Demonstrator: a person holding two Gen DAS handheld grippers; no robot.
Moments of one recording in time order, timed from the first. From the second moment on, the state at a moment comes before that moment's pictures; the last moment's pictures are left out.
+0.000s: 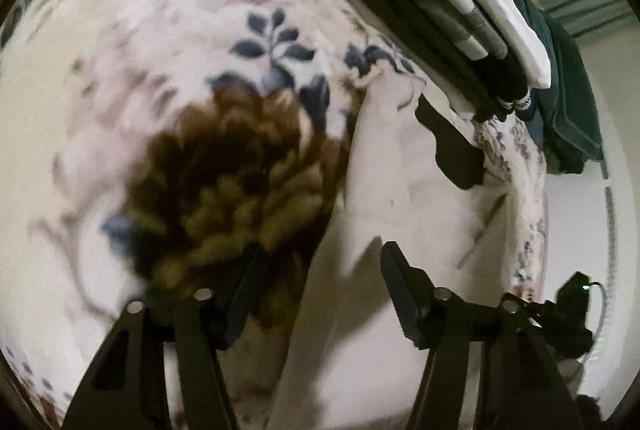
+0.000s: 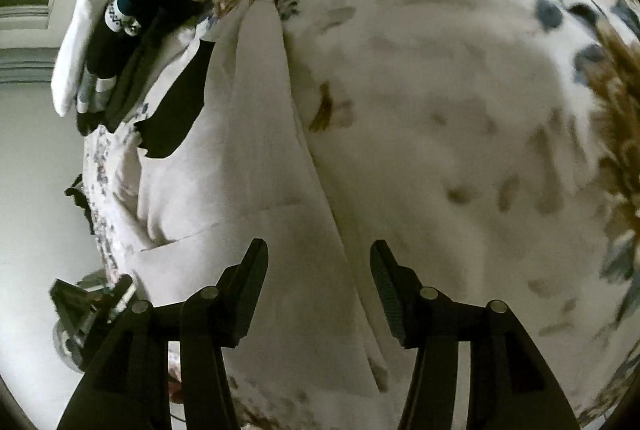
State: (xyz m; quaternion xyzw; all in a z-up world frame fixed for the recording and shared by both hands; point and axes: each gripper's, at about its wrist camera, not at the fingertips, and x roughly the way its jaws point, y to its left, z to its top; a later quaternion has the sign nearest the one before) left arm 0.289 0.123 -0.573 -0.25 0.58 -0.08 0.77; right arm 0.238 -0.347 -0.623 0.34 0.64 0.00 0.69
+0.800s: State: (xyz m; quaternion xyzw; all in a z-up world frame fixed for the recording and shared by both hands) left arm 0.347 0.125 -0.560 -0.20 0.60 -0.07 0.77; right arm 0.269 -0.359 -0.622 0.31 0.67 -0.05 0.67
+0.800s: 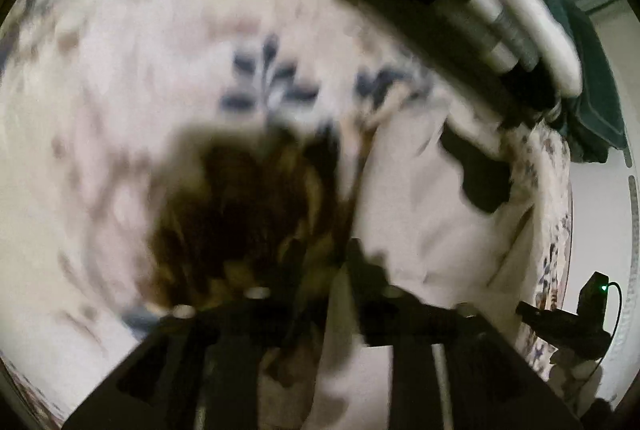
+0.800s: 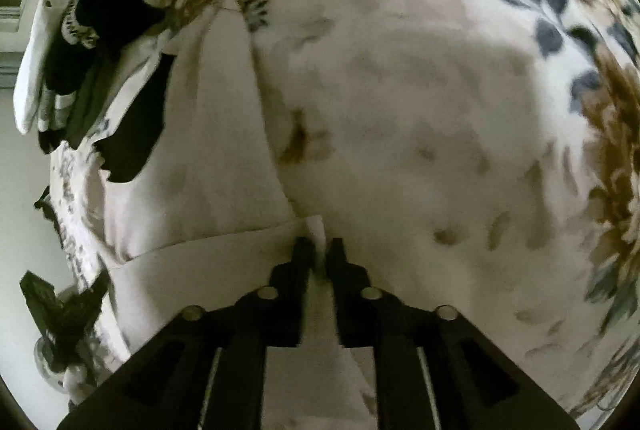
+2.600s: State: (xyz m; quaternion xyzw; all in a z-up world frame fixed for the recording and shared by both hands) left arm 0.219 0.062 -0.499 -0.08 0.59 -0.17 0.79; right arm 0.202 -0.291 -0.546 0.20 0.64 -0.01 0.74
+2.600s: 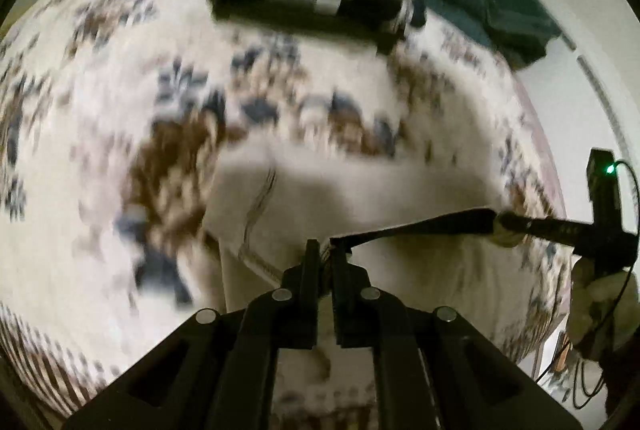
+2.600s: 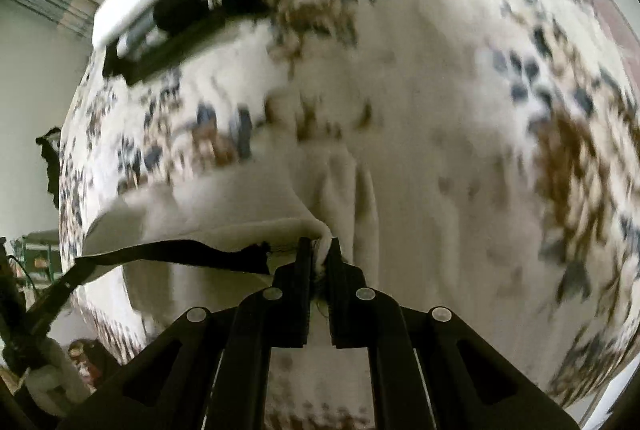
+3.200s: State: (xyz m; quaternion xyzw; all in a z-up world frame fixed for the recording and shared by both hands) left arm 0.207 0.134 -0.523 -0.19 0.62 -0.09 0.75; right arm 0.146 -0.349 -0.594 0.42 0.66 -0.02 0.62
